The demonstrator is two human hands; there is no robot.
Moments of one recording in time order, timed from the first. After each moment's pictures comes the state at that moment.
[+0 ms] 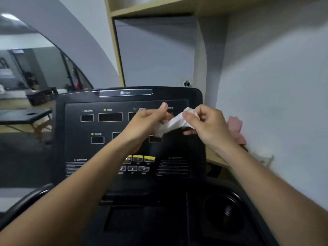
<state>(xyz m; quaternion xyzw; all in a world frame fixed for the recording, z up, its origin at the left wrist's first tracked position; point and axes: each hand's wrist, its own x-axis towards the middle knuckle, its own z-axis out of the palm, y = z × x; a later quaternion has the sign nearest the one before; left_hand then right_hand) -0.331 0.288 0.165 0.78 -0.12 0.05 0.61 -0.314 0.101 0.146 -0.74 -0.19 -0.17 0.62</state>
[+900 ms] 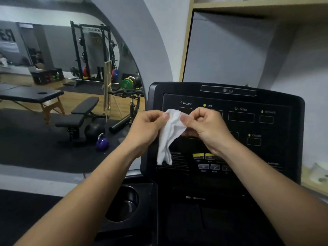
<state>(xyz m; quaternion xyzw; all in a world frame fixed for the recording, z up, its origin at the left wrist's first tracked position) -0.365 0.576 0.127 0.70 -0.08 0.15 0.69 -0.341 0.403 0.150 -0.71 -0.19 -0.03 0.68</state>
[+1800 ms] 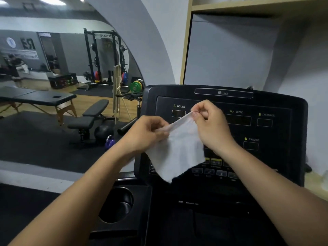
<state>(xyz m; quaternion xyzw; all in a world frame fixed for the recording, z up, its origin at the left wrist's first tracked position) -0.359 0.564 0.133 0.86 -0.09 0.13 0.48 -0.314 0.373 0.148 -0.80 -0.22 -0.23 0.51</state>
